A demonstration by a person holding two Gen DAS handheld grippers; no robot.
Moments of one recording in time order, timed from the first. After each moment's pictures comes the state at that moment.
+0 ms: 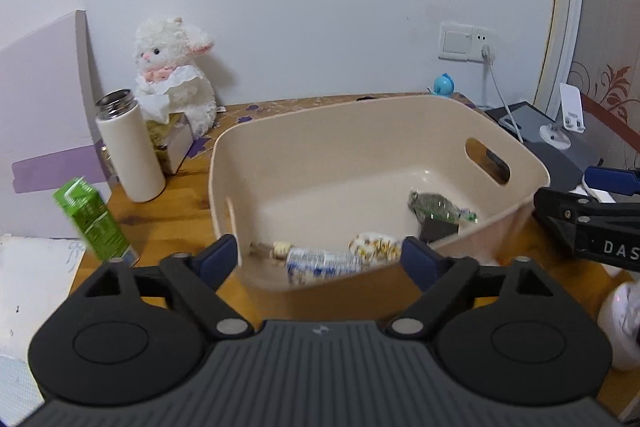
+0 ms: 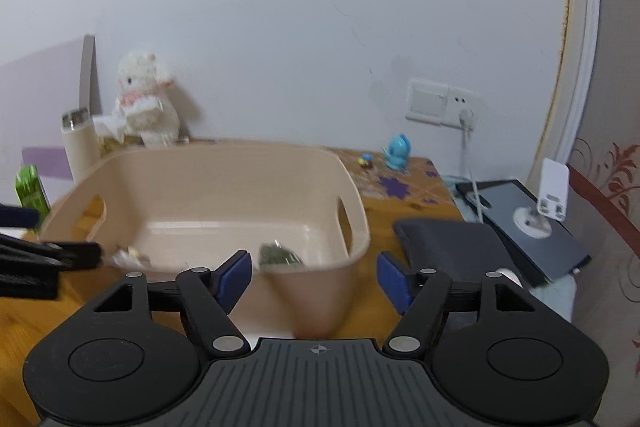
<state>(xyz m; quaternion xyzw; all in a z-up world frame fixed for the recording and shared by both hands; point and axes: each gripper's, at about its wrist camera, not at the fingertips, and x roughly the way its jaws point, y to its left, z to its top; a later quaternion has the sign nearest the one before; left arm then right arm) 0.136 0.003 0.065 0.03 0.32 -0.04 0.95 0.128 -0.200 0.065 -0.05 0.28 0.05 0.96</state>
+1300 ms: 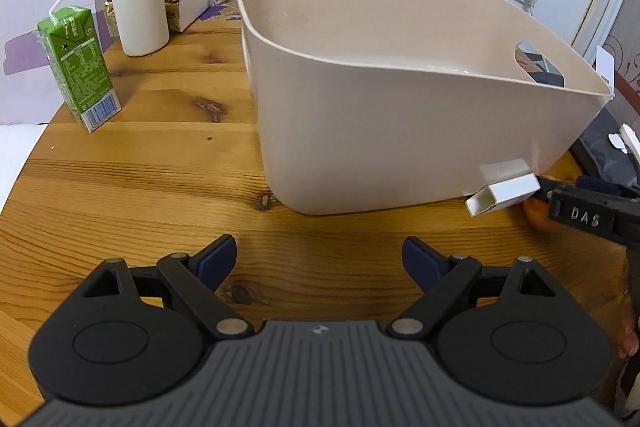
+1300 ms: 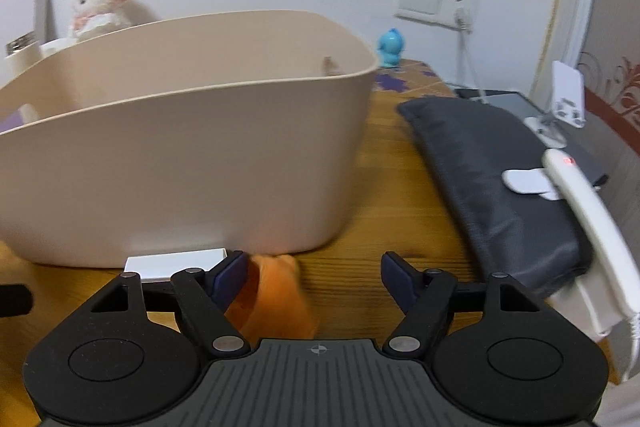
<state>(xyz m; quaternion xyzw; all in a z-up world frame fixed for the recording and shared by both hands) 0.138 0.029 -0.027 -0.05 0.42 -0.01 0.90 0.168 -0.196 -0.025 -0.02 0.37 0.03 0.93</state>
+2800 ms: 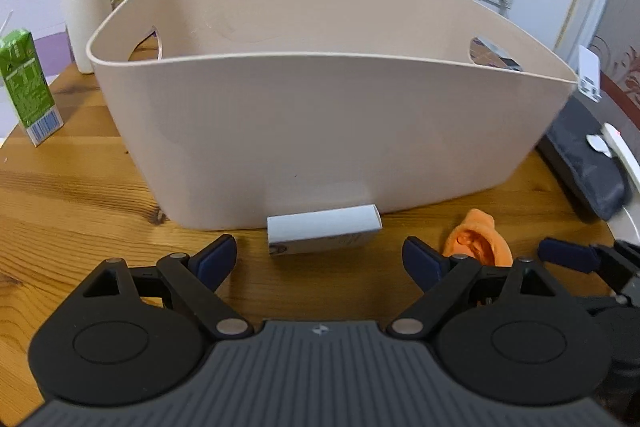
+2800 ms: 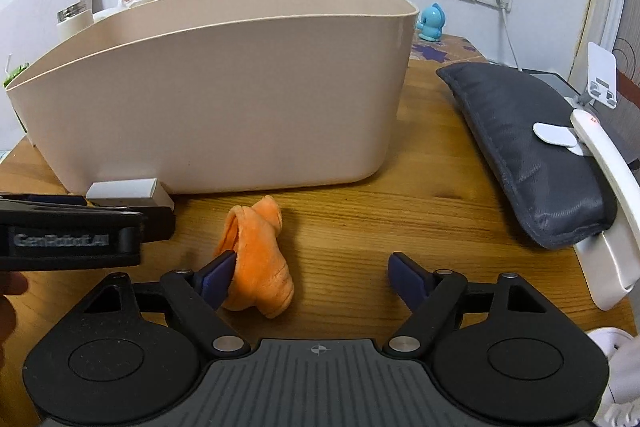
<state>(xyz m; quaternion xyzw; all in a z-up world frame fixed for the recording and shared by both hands) 0.154 -0.038 -0.041 -0.05 0.40 -0.02 0.92 0.136 -0.198 -0.045 -0.02 0.39 0.09 0.92</state>
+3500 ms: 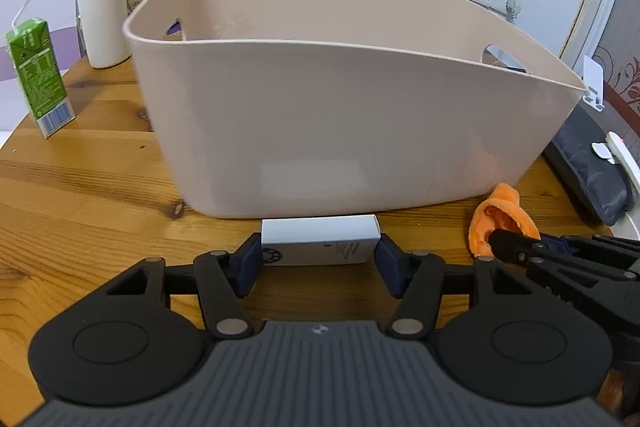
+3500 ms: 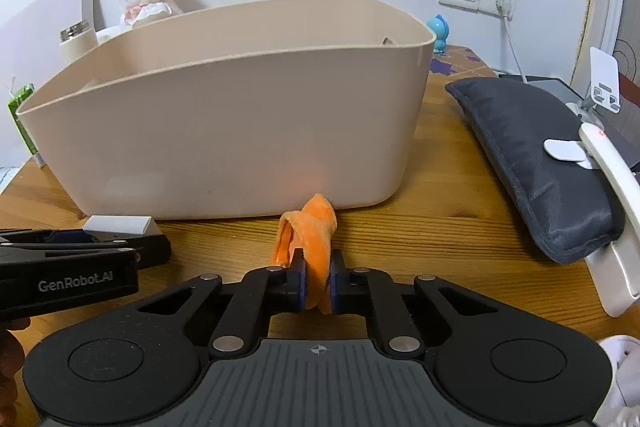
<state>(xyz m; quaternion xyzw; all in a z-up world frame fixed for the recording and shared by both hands) 0.143 -0.014 -0.036 -0.05 0.39 -0.02 0.92 0.136 -0.187 -0.034 -0.01 0.38 0.09 0.92</state>
